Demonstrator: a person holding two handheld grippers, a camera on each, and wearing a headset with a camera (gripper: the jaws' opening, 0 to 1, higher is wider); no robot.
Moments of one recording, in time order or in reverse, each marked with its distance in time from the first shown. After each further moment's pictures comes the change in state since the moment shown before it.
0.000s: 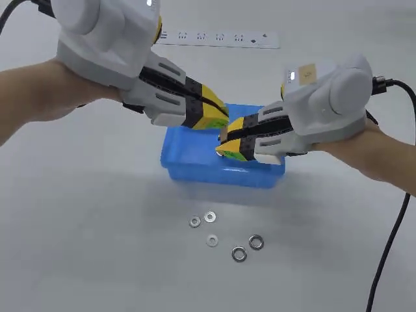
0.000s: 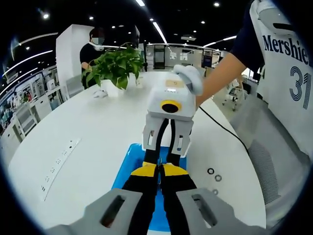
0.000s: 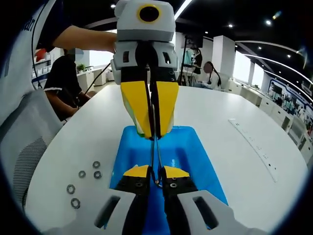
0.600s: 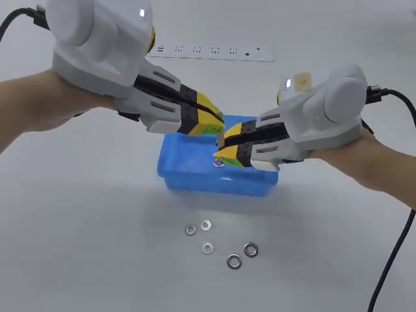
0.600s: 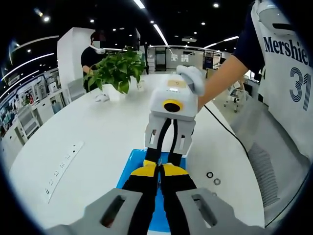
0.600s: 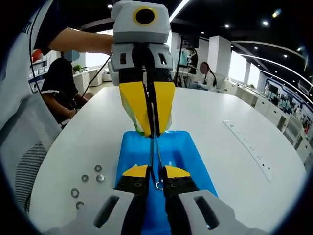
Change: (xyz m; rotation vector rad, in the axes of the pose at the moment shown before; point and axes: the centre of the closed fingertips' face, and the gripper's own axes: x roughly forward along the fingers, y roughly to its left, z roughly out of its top) left arm -0.010 -0.001 0.017 0.016 -0.022 0.023; right arm -0.015 -0.002 0.015 0.011 -0.005 -0.045
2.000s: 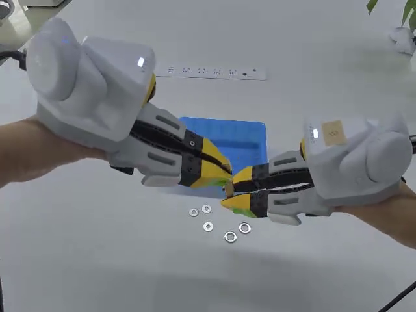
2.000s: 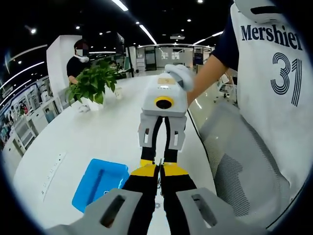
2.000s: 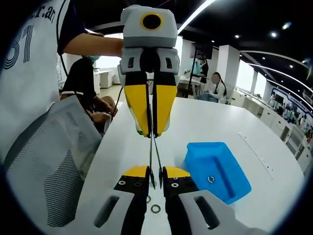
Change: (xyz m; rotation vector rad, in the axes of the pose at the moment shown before) left arm -0.013 -0.140 0.036 0.064 0.015 -0.053; right arm -0.052 0.131 0.020 -0.054 -0.044 0.058
